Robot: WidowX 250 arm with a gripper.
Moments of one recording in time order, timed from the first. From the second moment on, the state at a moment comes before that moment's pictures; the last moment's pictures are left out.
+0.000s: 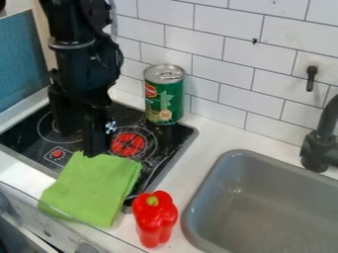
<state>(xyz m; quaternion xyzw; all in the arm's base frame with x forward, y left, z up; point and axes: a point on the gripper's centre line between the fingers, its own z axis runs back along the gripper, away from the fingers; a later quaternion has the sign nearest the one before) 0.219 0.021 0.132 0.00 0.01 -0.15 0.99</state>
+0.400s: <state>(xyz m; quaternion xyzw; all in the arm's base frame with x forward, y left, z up) 0.224 0.023 0.106 0.00 0.03 -0.15 0.99</state>
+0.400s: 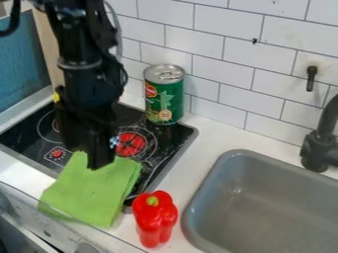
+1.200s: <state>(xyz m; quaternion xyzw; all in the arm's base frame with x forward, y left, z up) 0.228 0.038 0.025 0.04 0.11 -0.08 0.99</state>
